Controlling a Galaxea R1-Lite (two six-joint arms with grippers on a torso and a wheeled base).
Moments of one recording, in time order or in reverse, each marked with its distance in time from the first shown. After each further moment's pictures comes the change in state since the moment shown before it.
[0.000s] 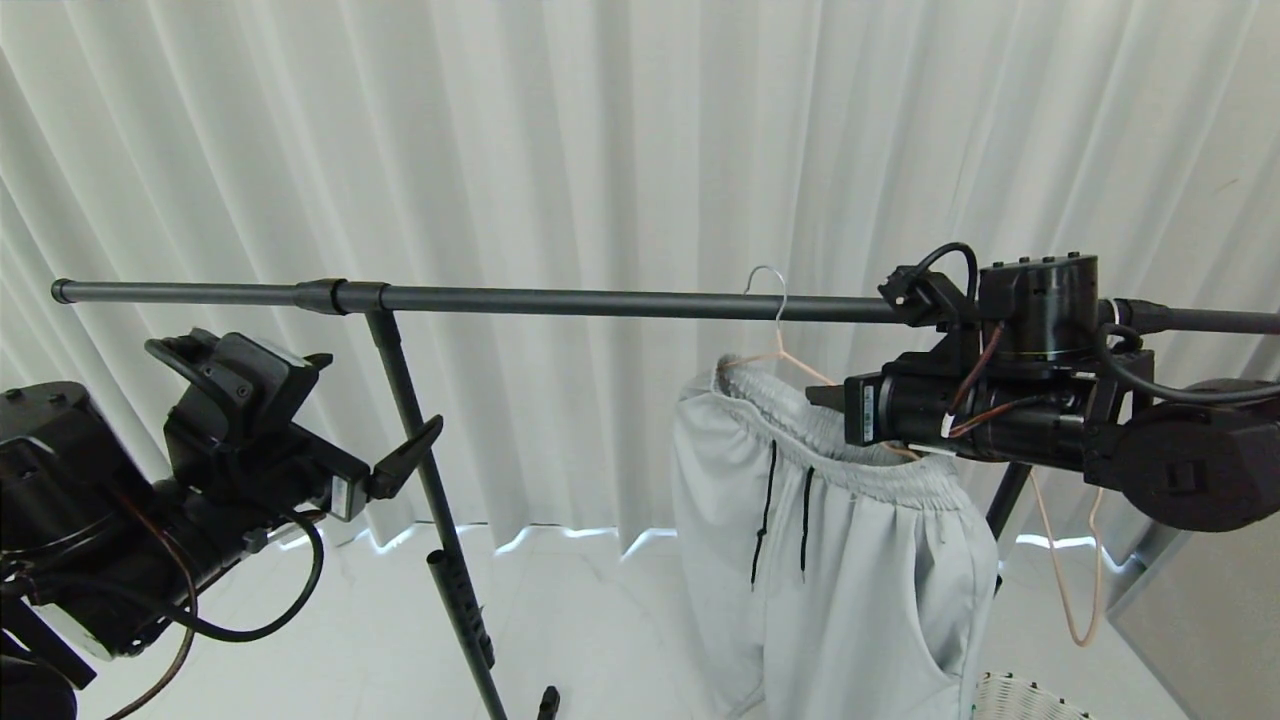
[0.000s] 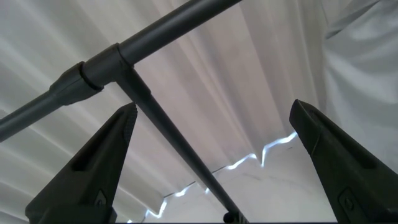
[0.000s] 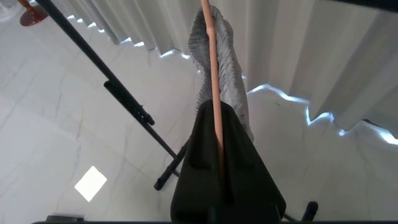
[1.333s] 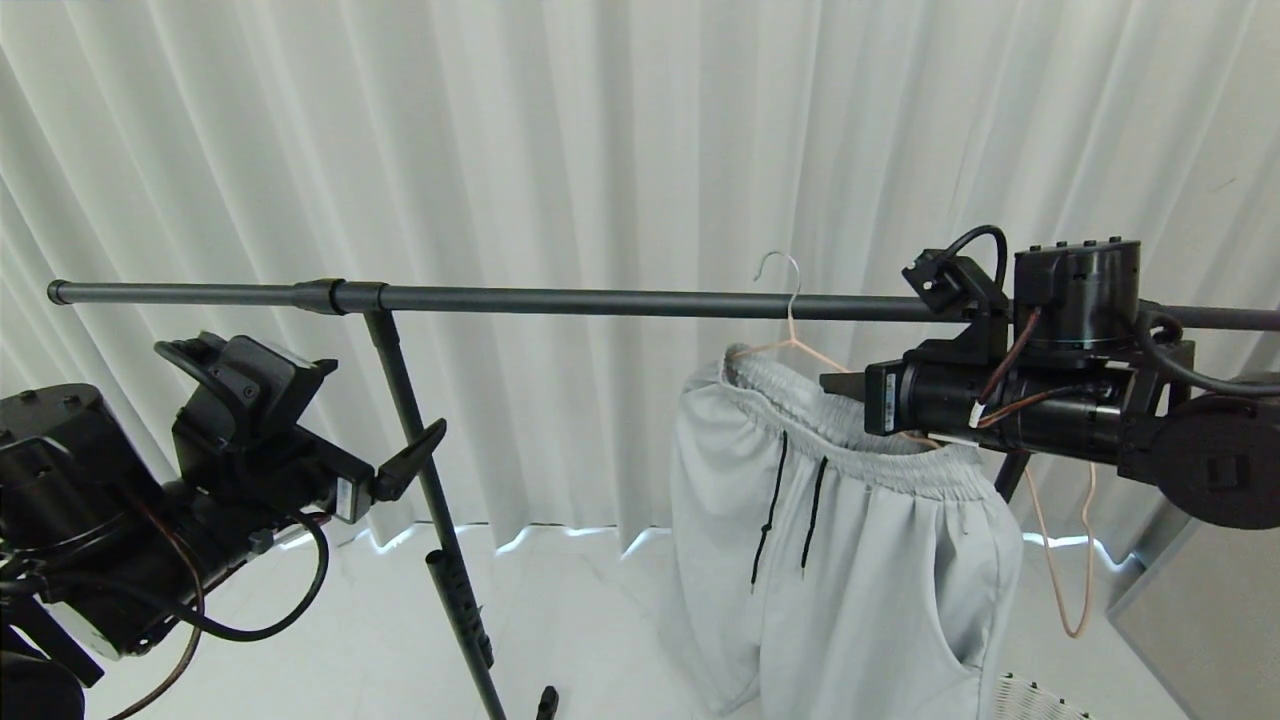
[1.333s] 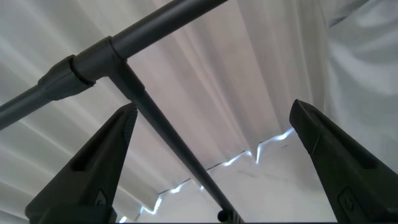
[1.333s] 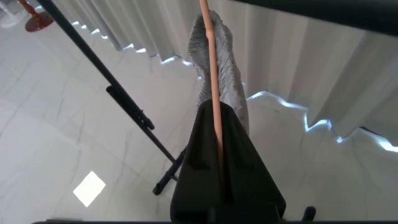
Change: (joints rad) left arm 0.000 0.014 -0.001 0.002 0.000 -0.019; right arm -0.023 -0.044 0.015 -0.002 0.029 -0.009
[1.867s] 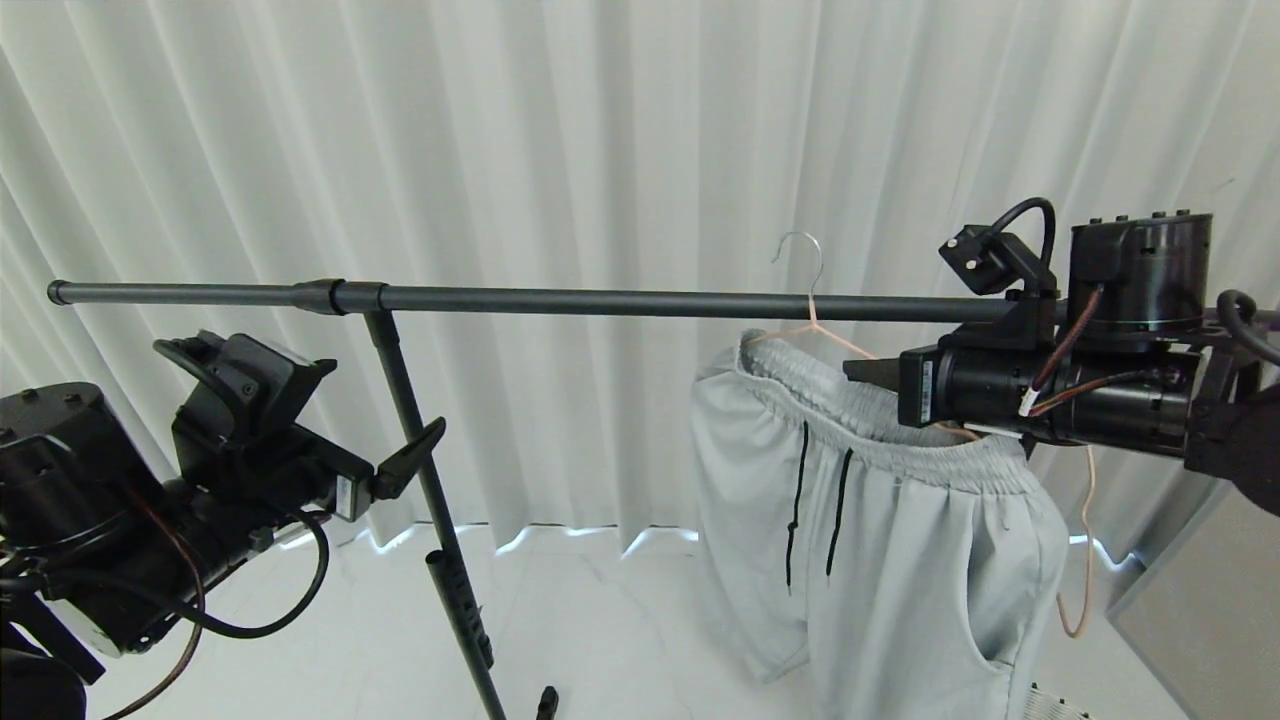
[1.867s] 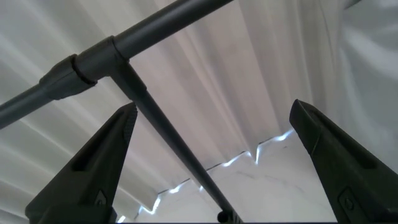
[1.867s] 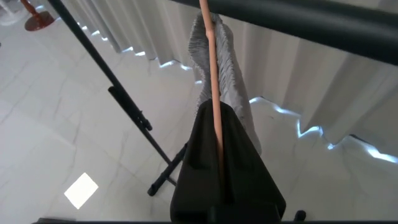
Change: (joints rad) left arm 0.005 0.003 -0.003 0.000 0.000 -0.010; right arm -0.018 -0.079 0.005 0.057 0.016 -0.030
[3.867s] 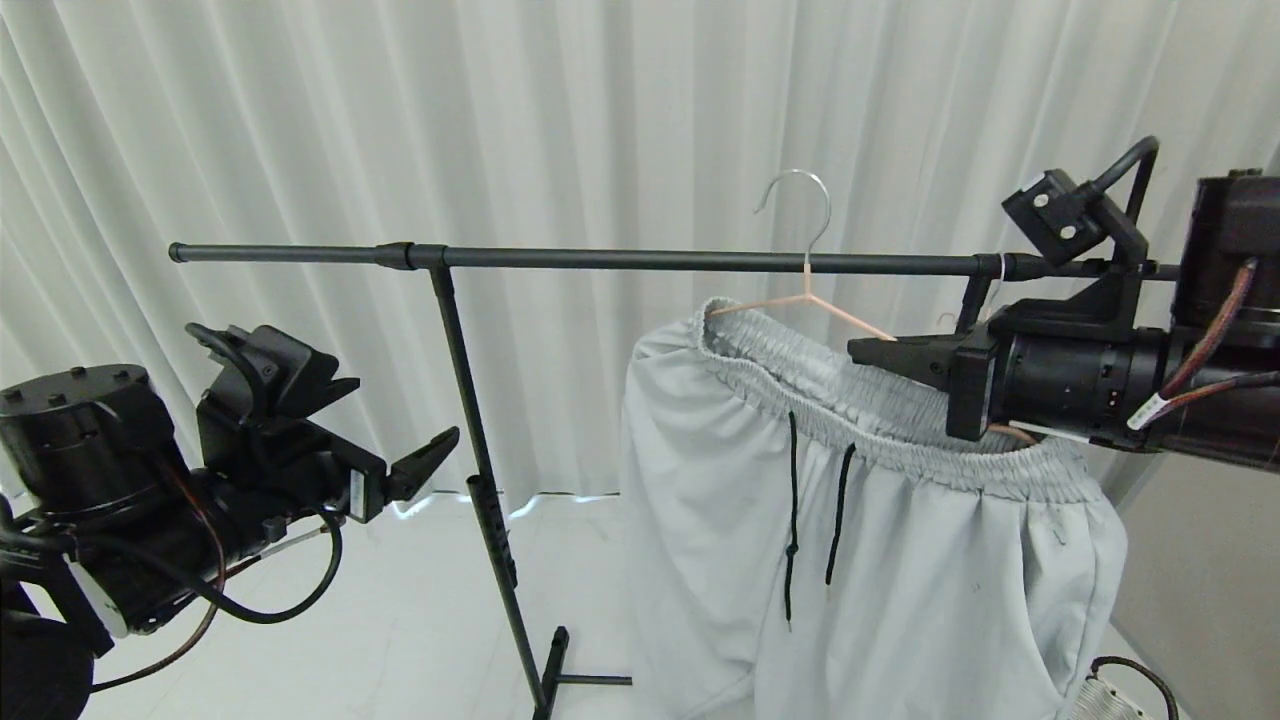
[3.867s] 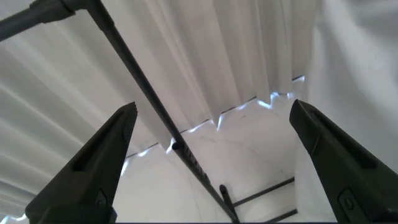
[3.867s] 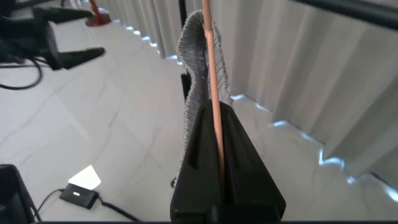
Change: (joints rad) left arm 0.000 -0.003 -0.083 0.199 -0.028 -0.101; right arm 0.077 -0.157 0.062 -0.009 0.088 -0.093
